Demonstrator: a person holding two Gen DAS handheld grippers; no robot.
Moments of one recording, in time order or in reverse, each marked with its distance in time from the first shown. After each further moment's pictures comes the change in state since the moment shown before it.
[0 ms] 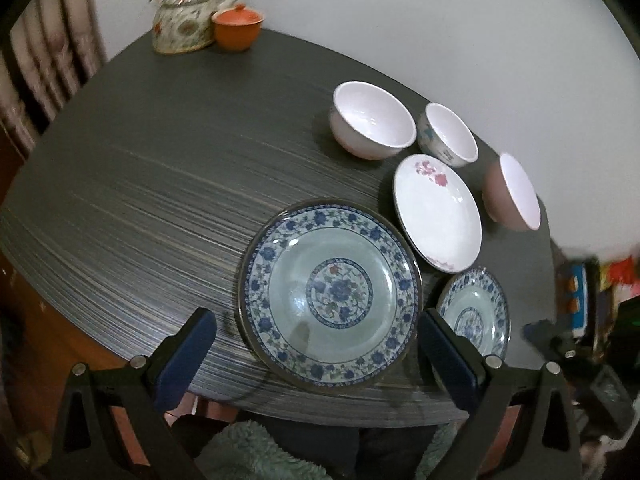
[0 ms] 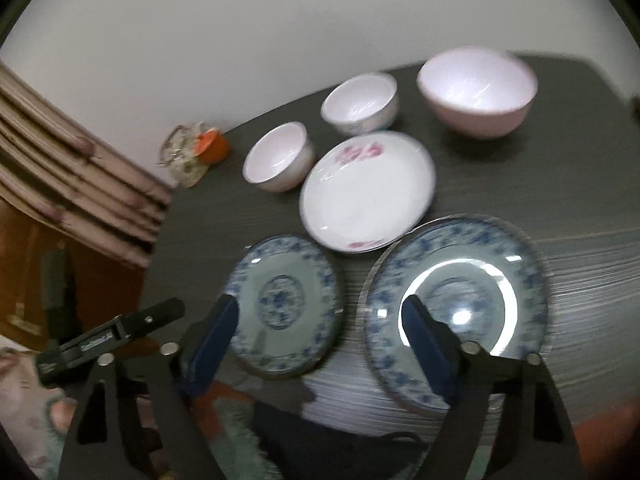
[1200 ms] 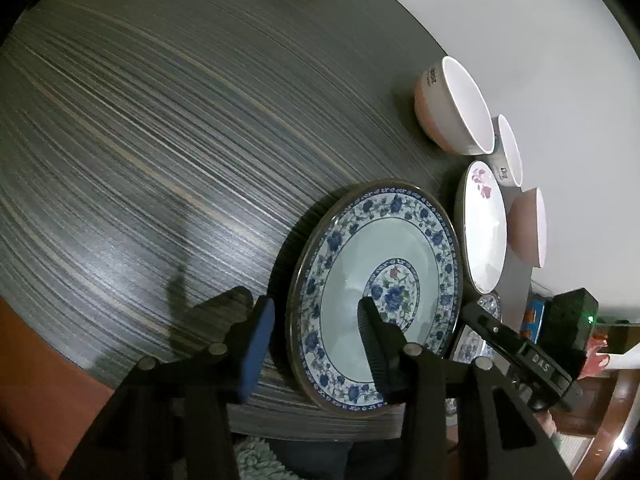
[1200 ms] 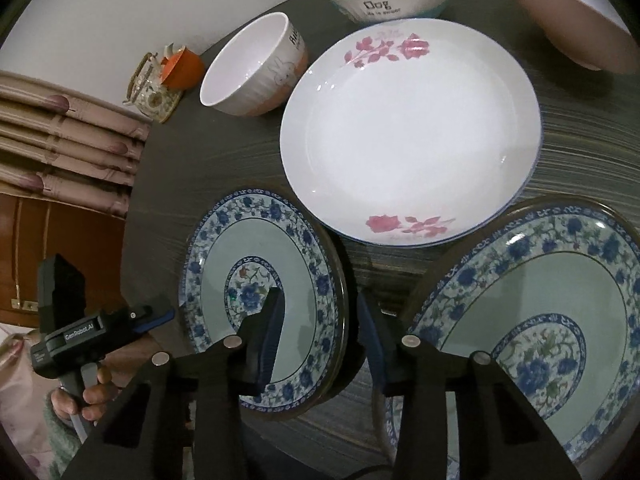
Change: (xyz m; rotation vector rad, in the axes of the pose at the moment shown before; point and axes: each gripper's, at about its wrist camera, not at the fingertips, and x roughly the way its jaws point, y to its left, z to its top) left arm 0.080 0.087 0.013 -0.229 0.184 -0.161; right arm 0.144 -0.011 0.024 -0.013 0.302 0.015
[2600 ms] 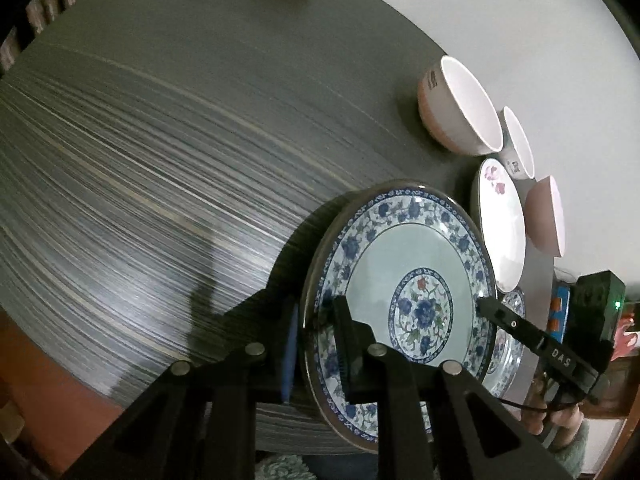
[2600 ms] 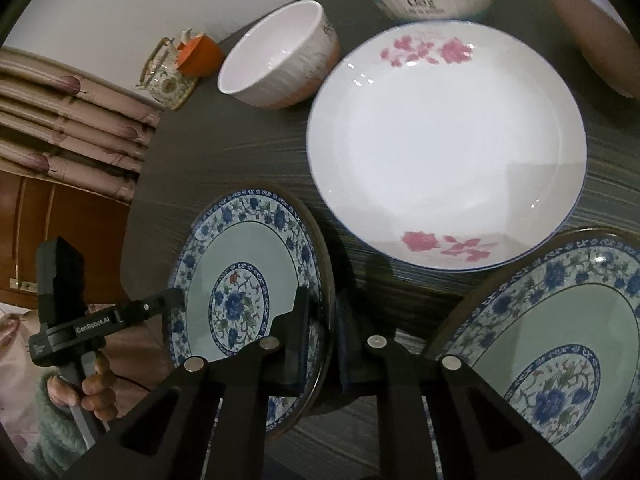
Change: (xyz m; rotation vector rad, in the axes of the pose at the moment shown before) left arm 0.000 -0.003 0.009 0.097 -0.055 0.078; right arm 0.007 0.018 -0.001 -0.078 -0.007 0.021
